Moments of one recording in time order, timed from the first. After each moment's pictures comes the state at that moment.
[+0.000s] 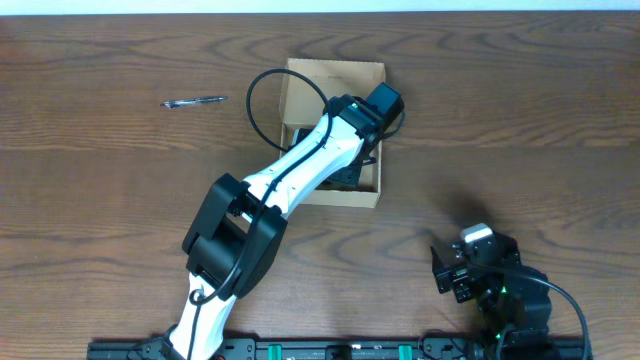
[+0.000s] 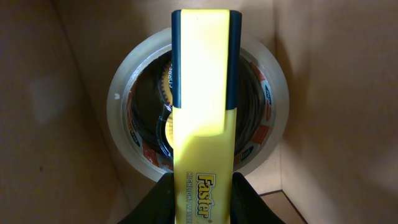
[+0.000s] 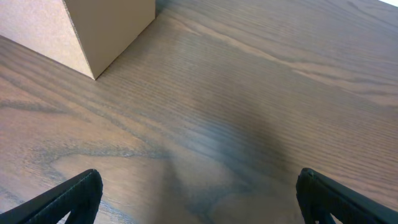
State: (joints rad) left arm -0.71 2.14 1.76 -1.09 -0.15 -2.04; right arm 0.10 0.02 0.16 -0.70 -0.10 -0.25
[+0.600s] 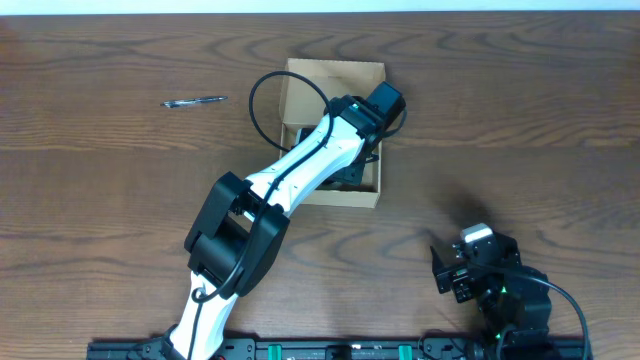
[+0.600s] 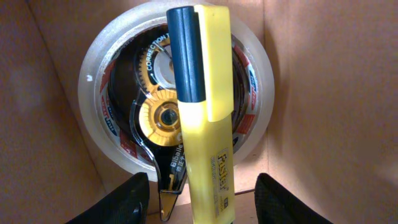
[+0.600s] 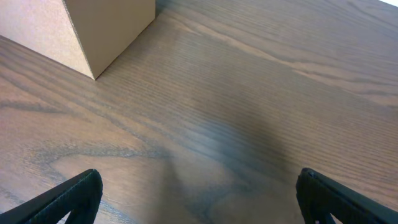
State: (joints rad) left arm -0.71 2.15 1.76 -1.04 -0.15 -2.06; right arm 0.10 0.02 0.16 -0.70 -0.10 -0.25
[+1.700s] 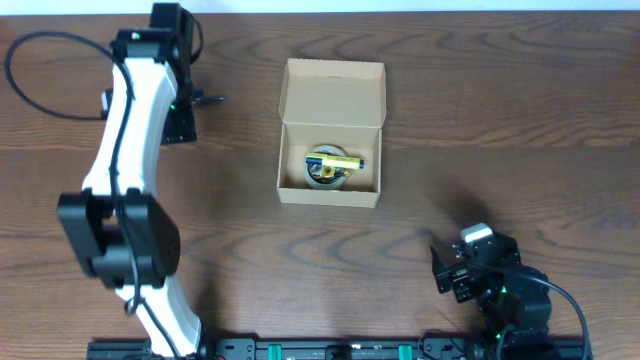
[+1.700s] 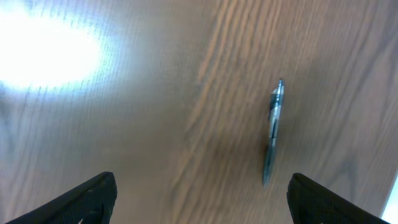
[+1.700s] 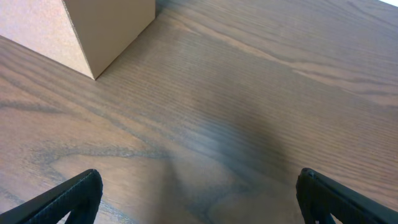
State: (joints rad) left arm -0.01 2.01 1.89 -1.31 -0.30 -1.79; right arm 0.10 0.02 0.16 -0.70 -0.10 -0.25
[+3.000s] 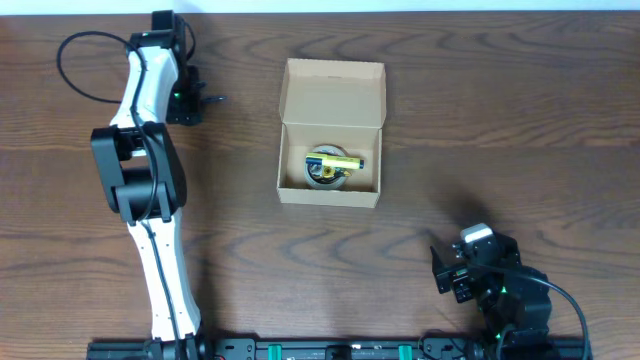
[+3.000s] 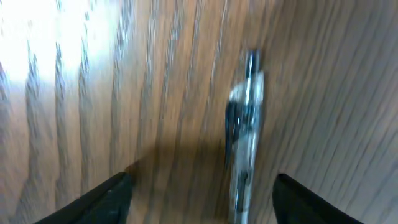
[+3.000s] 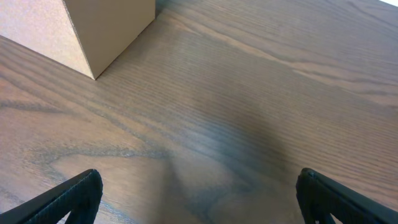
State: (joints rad) left arm 0.09 2.49 2.15 -1.09 -0.07 -1.60; right arm 0.10 0.02 0.16 -0.70 -0.10 -0.25
